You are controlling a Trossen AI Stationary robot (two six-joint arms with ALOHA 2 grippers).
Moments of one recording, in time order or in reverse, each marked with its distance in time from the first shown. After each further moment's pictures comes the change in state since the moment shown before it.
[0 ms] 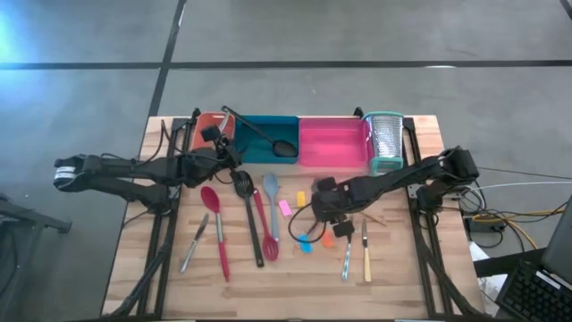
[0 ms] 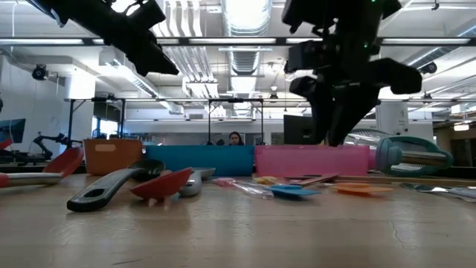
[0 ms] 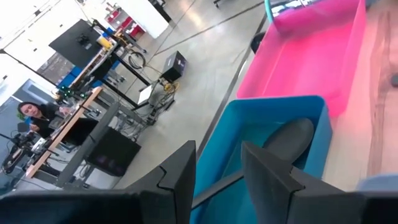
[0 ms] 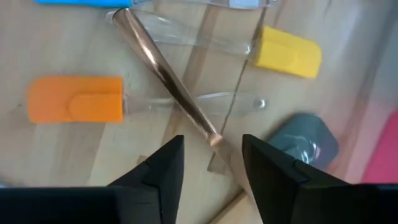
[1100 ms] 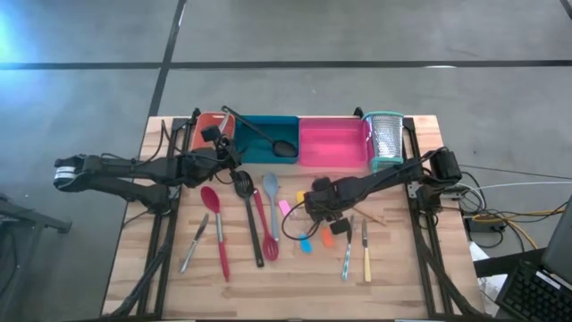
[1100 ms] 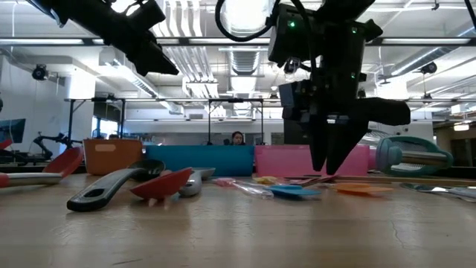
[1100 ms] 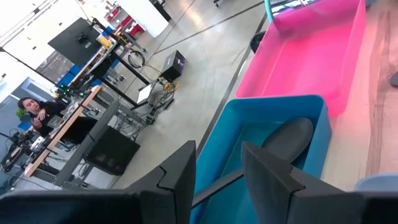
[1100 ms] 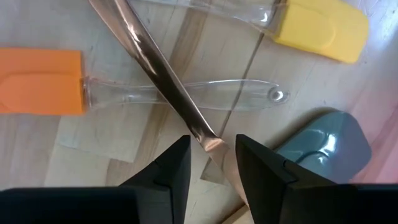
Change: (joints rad) left arm 0.000 0.000 0.000 -0.003 0.000 -0.009; right arm -0.050 0.127 0.014 0.002 -0.006 -0.062
